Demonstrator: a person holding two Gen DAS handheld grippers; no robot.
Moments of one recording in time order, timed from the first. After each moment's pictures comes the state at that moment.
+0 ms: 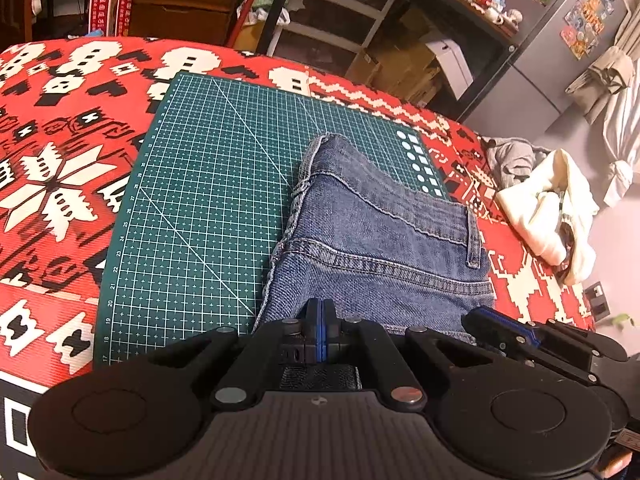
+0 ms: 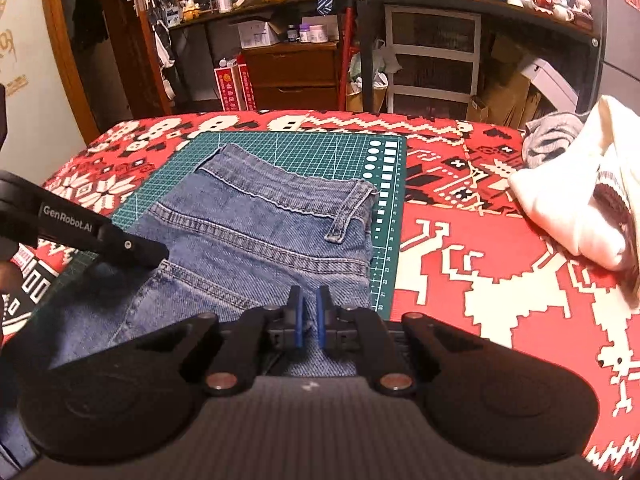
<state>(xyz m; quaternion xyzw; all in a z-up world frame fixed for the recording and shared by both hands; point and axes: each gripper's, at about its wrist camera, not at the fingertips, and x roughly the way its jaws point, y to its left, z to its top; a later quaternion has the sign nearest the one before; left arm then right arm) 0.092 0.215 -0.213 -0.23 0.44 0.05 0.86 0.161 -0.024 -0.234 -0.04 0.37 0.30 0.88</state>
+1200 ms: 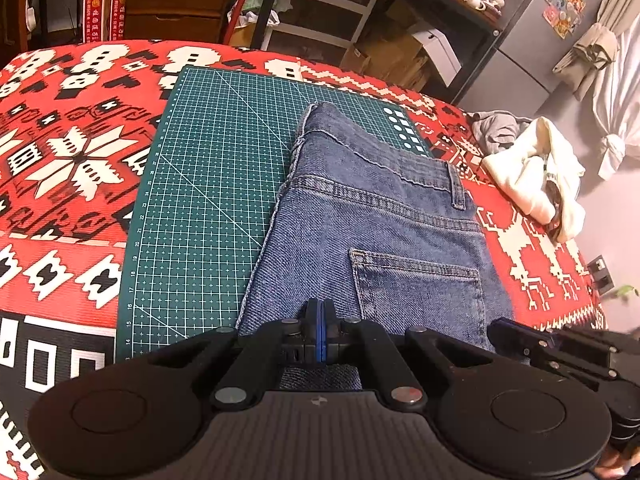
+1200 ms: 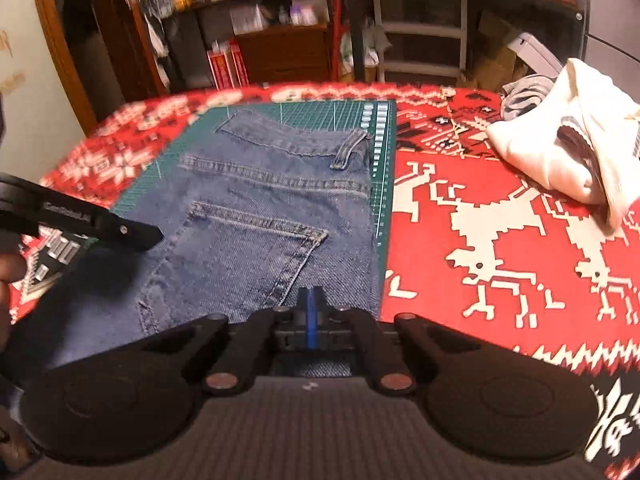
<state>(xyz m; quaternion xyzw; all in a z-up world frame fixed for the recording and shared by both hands) 0.045 0.199 -0.213 -0.21 0.44 0.04 0.87 0.101 -0.047 -0.223 -0.04 0.40 0.29 0.87</state>
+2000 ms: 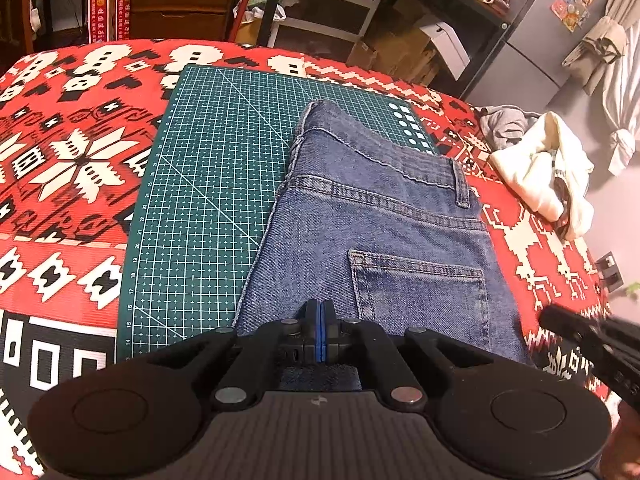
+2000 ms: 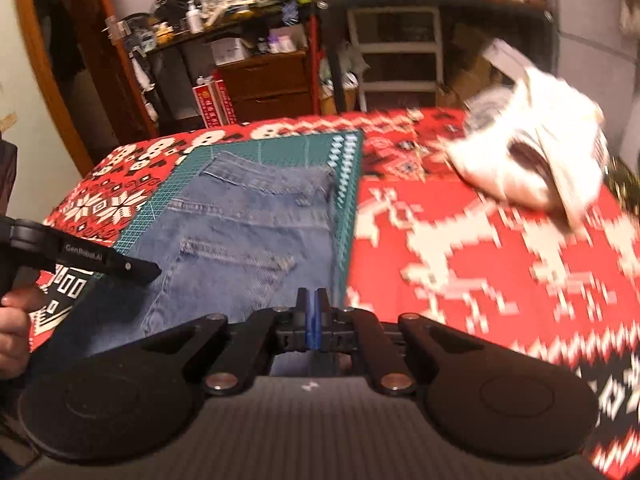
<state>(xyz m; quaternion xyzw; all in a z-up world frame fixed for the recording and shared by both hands) 0.052 0.193 -0.210 -0.20 0.45 0.05 0.87 0.105 -0.068 -0.198 -0.02 0.37 0.27 0.89</state>
